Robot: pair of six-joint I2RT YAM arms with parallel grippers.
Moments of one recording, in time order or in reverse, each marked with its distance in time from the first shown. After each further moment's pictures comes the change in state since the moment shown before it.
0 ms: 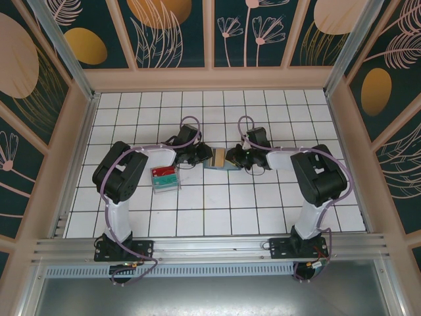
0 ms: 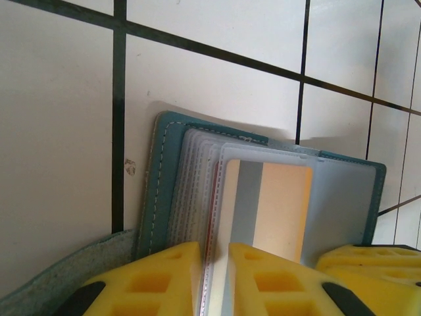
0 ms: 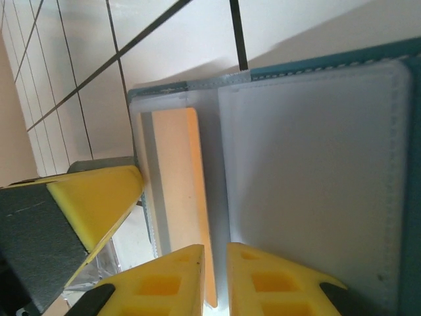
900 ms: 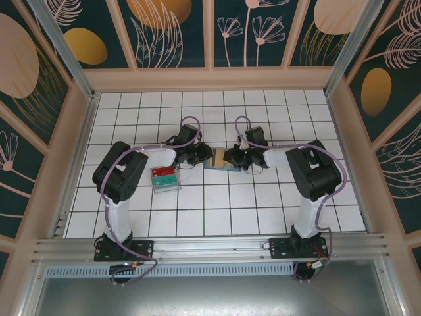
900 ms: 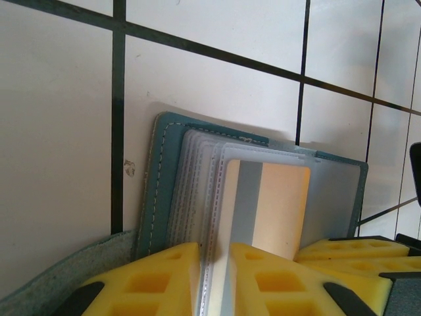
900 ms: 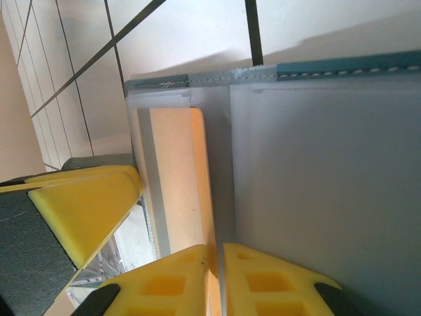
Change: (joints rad) left arm 0.000 0.002 0.005 -0.005 0.000 0.000; right arm 0.001 0.068 0.040 0.015 -0.060 -0.008
